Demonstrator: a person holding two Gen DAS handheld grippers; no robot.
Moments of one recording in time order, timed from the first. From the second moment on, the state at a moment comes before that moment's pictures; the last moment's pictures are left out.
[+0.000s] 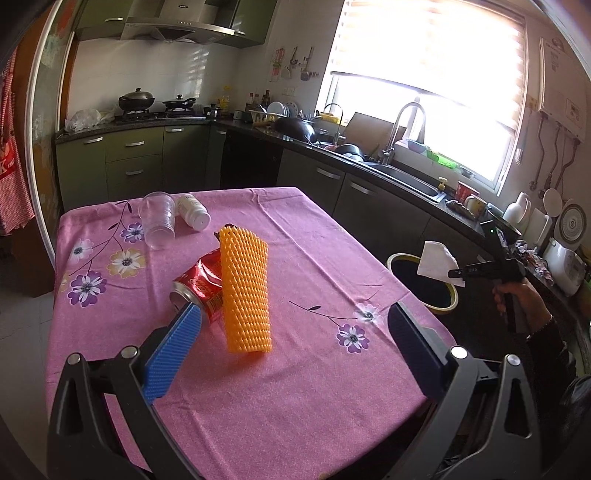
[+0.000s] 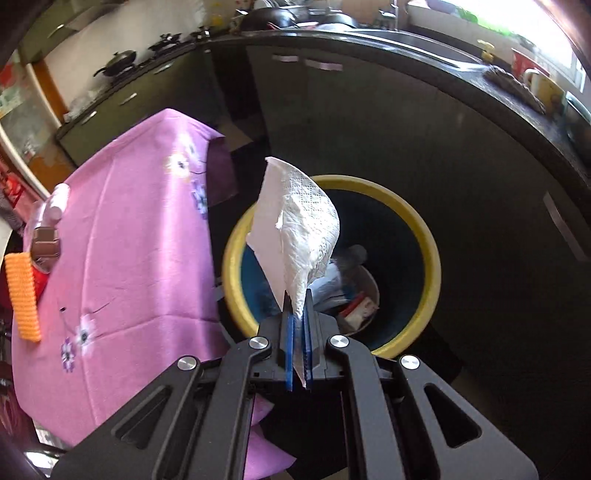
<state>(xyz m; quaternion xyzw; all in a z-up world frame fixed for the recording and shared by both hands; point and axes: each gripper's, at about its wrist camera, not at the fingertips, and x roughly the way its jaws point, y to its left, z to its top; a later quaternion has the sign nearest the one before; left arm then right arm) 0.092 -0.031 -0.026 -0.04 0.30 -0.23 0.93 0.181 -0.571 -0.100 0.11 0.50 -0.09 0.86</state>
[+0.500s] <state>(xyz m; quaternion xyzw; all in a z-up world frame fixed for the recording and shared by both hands) 0.113 -0.054 -0.042 -0.02 0.33 -0.24 0.92 0.192 -0.595 -0.115 0.12 0.48 -0.14 0.86</state>
